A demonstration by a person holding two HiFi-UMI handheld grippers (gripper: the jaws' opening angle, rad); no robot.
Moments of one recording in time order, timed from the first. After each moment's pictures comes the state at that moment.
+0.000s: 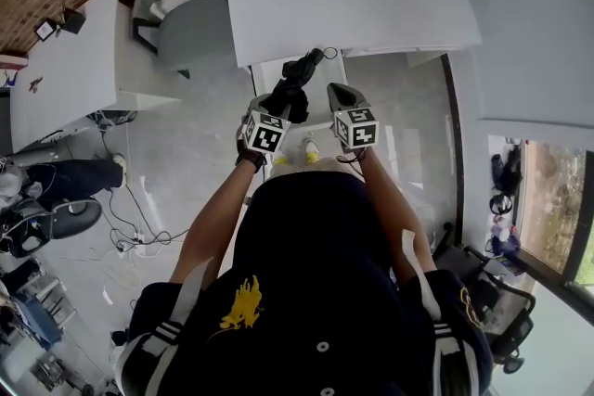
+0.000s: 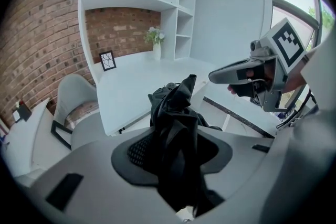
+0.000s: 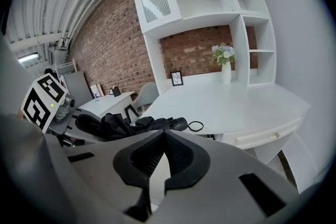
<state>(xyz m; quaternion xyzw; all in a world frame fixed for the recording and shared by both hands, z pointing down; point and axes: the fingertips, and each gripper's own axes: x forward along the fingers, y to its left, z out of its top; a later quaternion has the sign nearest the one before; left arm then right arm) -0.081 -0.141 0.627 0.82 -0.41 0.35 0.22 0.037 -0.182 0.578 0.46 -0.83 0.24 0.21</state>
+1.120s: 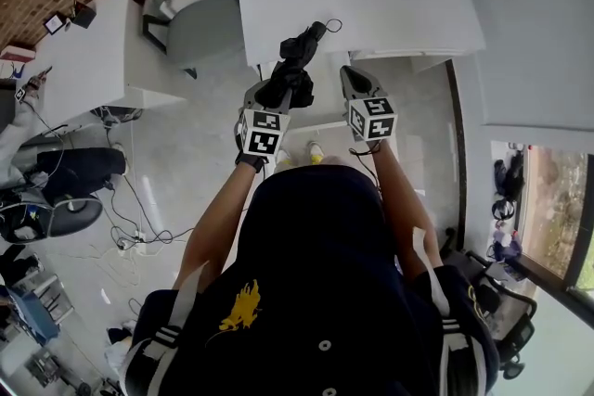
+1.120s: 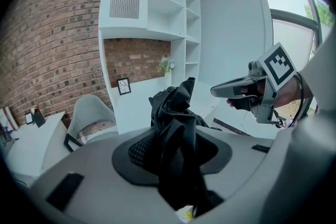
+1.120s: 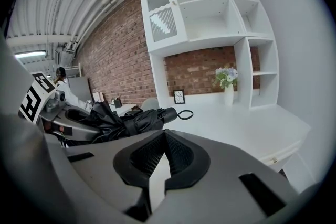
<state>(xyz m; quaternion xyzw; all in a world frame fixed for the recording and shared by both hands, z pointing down) -0.109 -0.162 0.527 0.82 -0.48 0.26 0.16 0.033 -0.209 0.503 0.47 -0.85 0.17 0.16</state>
